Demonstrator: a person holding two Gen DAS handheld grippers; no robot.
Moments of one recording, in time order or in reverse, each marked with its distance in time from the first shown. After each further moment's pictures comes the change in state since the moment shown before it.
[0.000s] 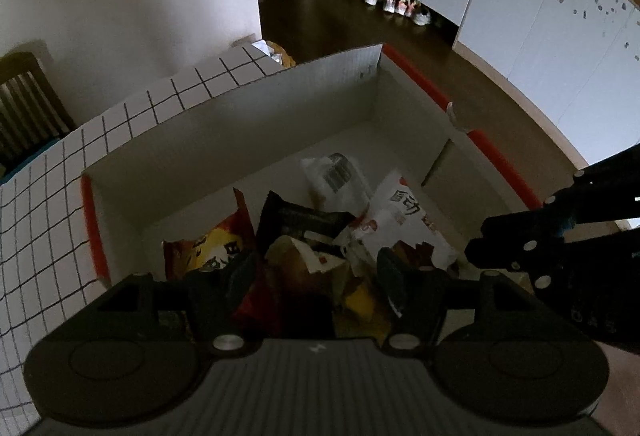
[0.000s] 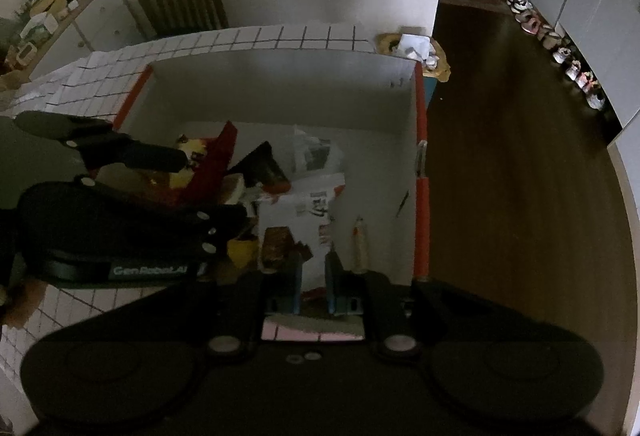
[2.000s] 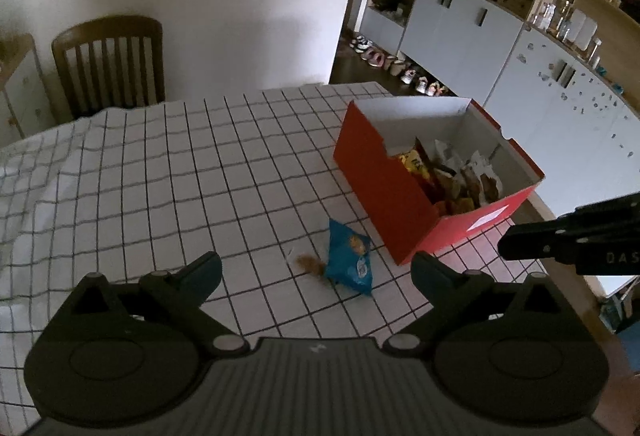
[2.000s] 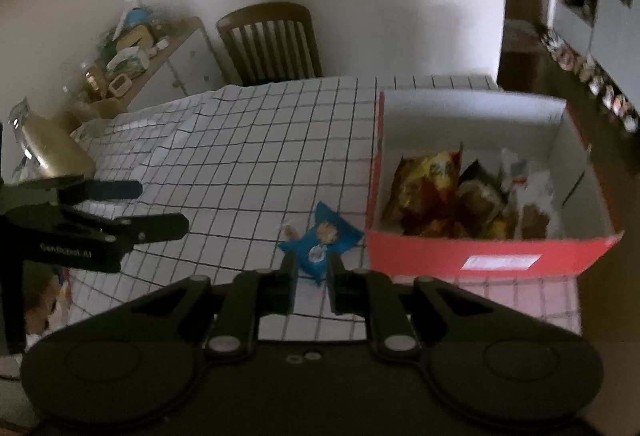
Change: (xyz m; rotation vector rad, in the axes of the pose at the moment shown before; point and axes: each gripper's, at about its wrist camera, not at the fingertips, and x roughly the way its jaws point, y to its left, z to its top) left arm -0.182 0.202 -0.196 -0.201 -0.218 -0.048; right arm -0.055 0.218 -0.052 0.063 -0.191 0.131
